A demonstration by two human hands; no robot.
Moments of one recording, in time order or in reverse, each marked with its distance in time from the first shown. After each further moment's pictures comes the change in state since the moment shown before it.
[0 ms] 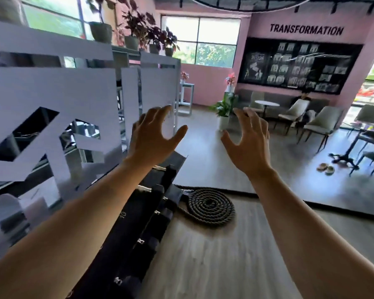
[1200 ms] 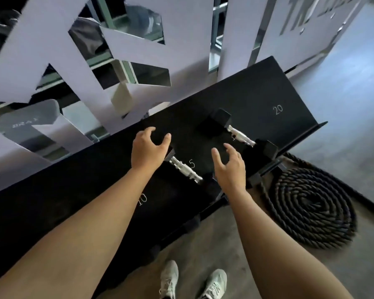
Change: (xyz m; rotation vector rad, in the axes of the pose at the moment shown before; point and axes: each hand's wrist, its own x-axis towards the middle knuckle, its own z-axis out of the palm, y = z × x) left_hand -0.016 -0.479 0.355 0.371 -0.039 -1.253; right_hand -0.046 0.146 0.702 0.580 -1.028 0.487
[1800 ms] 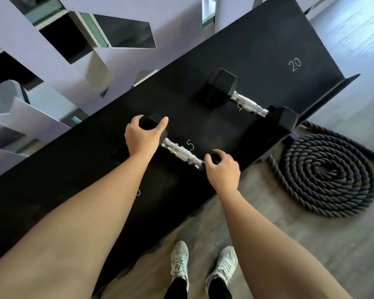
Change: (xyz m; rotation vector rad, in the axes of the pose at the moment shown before) left_hand 0.046 -0.053 0.087 -0.106 0.050 -0.209; right_hand 0.008 0.086 0.089 -0.106 0.007 0.269
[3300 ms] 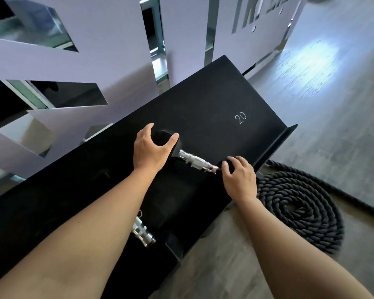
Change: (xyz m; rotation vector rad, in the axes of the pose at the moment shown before) left_hand 0.037 0.135 0.153 0.047 -0.138 0.353; right_hand 0.187 0.029 -0.129 -0.152 0.180 -0.186
